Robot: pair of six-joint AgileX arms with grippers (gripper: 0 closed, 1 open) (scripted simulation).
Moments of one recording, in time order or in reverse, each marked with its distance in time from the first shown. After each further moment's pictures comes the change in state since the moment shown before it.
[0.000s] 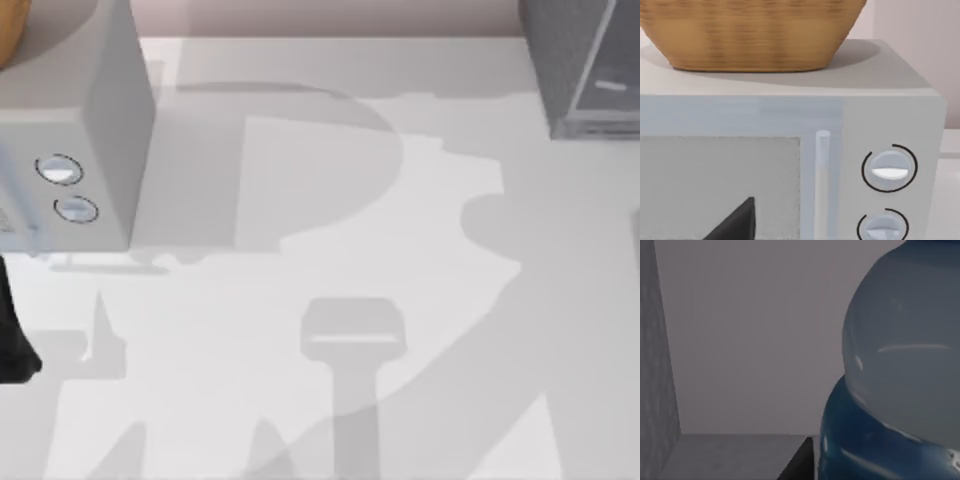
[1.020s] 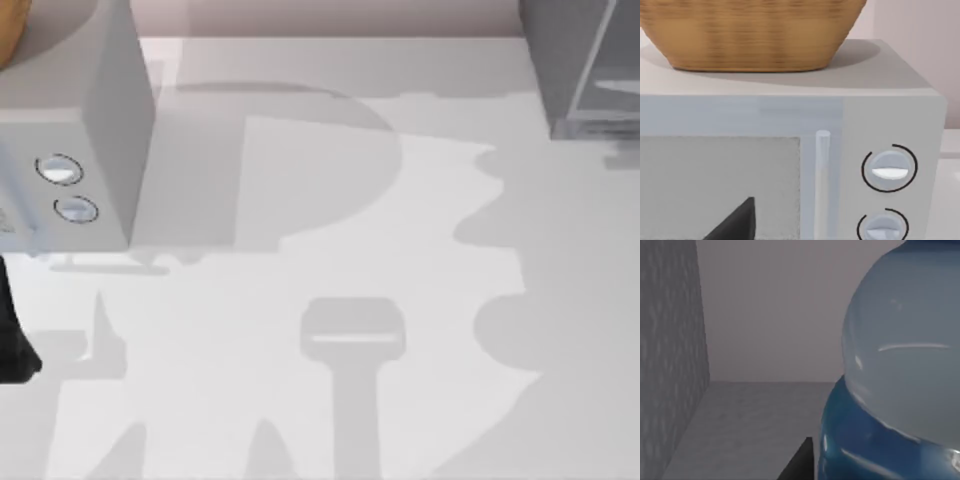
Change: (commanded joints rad) left arm 0.000 0.000 0.000 0.000 0.000 0.000; right arm -0.047 -0.277 -0.473 0.192 -0.052 0.003
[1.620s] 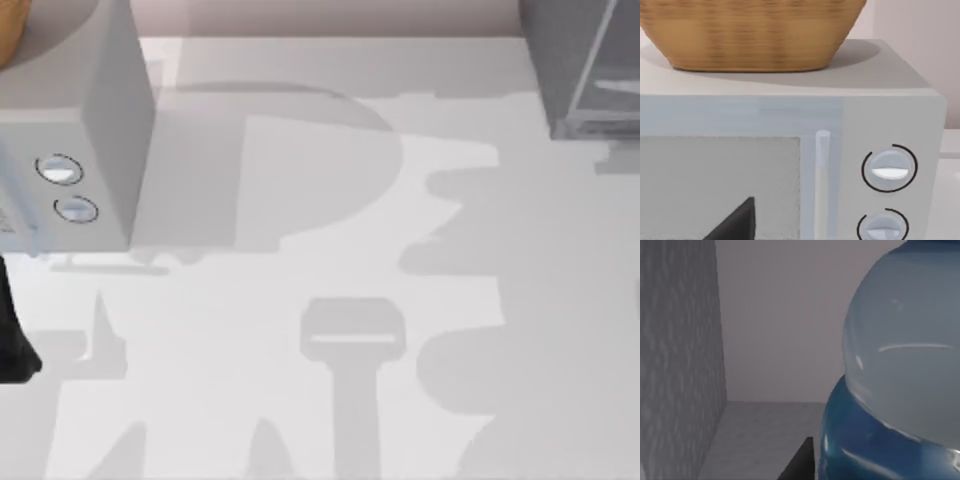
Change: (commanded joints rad) left arm 0.000 0.000 0.000 0.000 0.000 0.000; right arm 0.034 -0.191 -0.074 -0.108 0.022 -0.001
